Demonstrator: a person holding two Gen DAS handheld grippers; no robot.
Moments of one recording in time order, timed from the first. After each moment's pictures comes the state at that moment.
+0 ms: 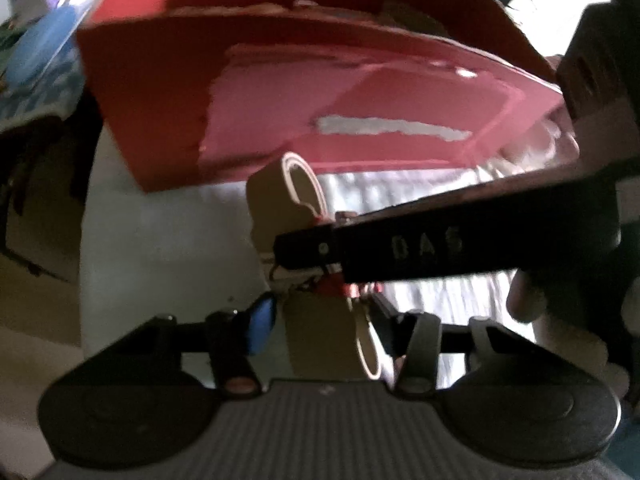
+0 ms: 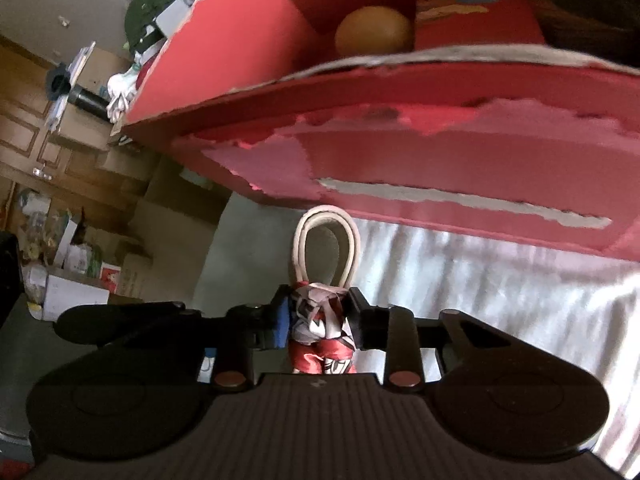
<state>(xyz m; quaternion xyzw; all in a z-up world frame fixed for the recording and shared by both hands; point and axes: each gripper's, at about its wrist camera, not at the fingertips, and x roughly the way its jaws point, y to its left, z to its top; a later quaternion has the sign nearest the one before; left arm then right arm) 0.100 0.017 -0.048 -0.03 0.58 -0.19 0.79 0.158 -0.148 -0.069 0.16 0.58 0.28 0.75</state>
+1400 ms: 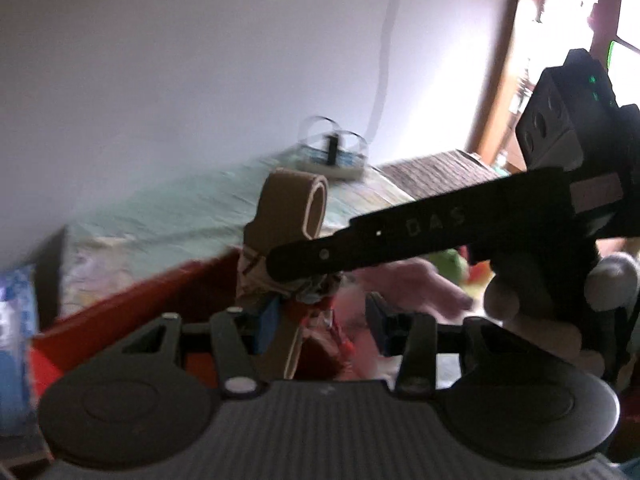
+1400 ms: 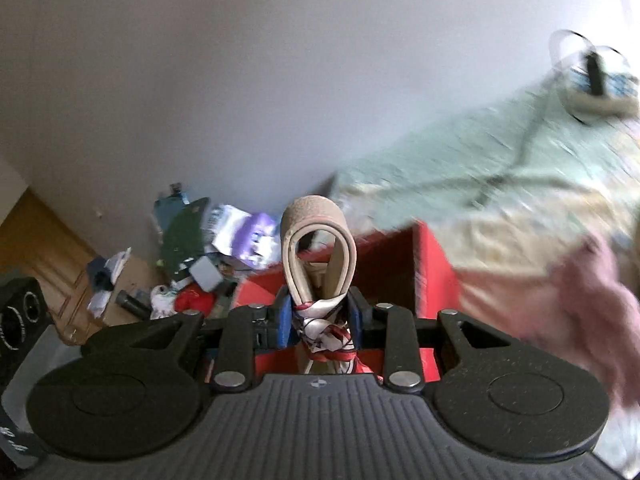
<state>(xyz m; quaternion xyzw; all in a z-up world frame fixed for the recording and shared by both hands) 0.154 -0.111 0.132 0.07 0.33 -0.33 0.88 0.184 -0.296 0.085 0.26 0.34 0.25 0.87</state>
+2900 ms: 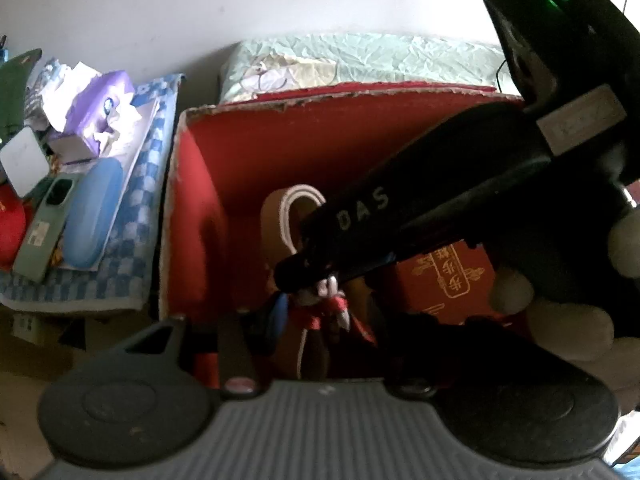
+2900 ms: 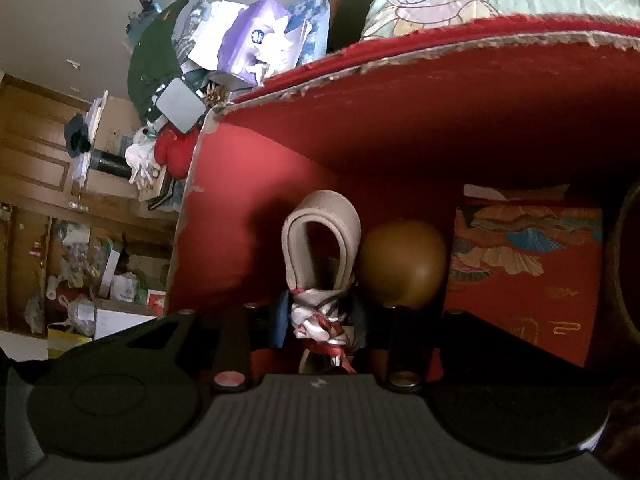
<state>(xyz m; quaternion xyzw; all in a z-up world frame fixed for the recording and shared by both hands) 0.227 0.004 0.000 0.04 0.50 -0.10 0.86 0.307 -0.126 -0.043 0.20 0.59 0.32 0.71</state>
